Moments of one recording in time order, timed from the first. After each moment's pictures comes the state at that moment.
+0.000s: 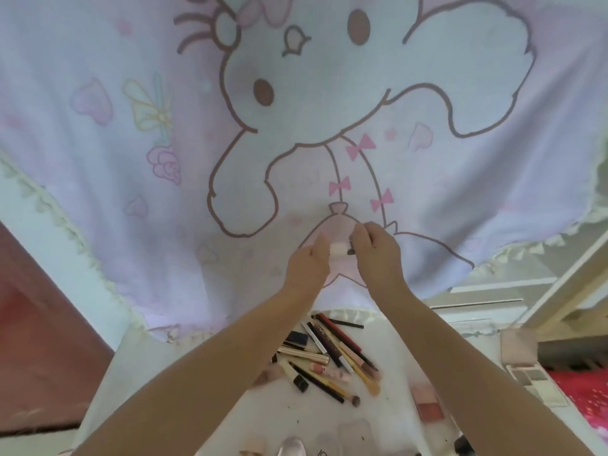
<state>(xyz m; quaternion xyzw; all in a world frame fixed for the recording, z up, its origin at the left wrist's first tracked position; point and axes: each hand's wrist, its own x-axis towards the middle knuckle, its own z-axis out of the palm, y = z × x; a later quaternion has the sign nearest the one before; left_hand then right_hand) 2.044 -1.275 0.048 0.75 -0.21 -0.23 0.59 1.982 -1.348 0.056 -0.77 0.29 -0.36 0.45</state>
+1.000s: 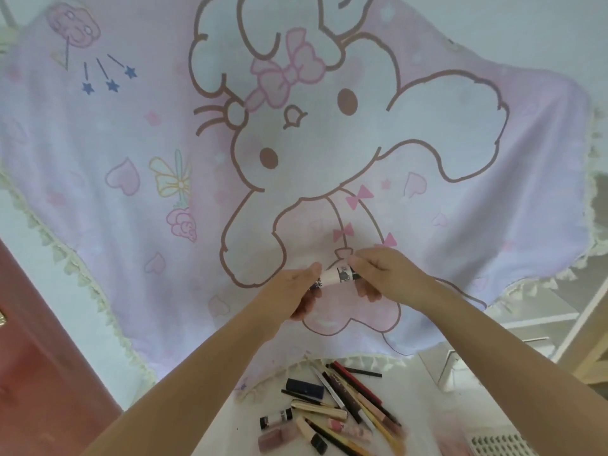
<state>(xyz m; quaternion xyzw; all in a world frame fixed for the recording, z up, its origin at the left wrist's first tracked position) 2.074 -1.238 0.097 0.75 -0.28 -0.30 0.52 1.972 -1.378 0.107 -0.89 0.09 -0.15 0.41</state>
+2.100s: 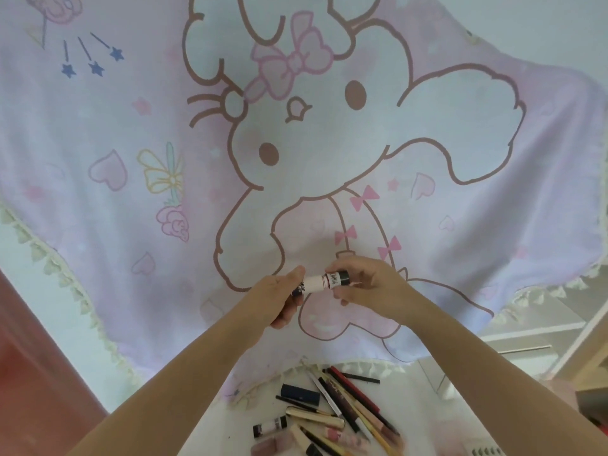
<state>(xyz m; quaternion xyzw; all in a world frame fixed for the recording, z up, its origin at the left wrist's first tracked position) 2.100 -1.234 0.087 0.75 -0.28 -0.31 0.51 1.995 -1.379 0.084 -0.85 0.03 -0.16 0.50</state>
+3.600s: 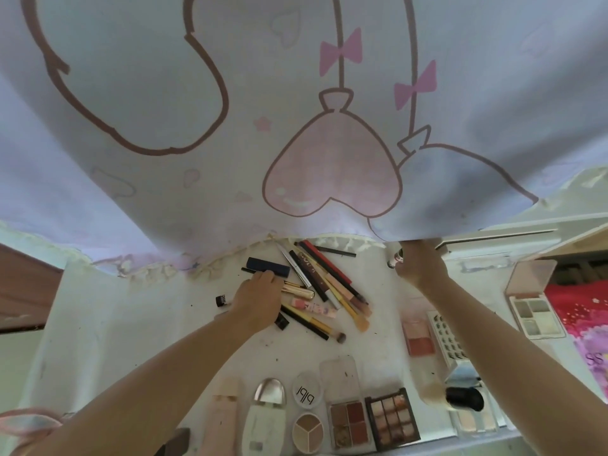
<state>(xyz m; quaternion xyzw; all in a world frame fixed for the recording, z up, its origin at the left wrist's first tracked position) 2.088 -1.260 -0.166 0.86 -0.47 -0.20 -0.05 1.944 -1.488 -0.146 -0.89 0.44 0.08 0.12</state>
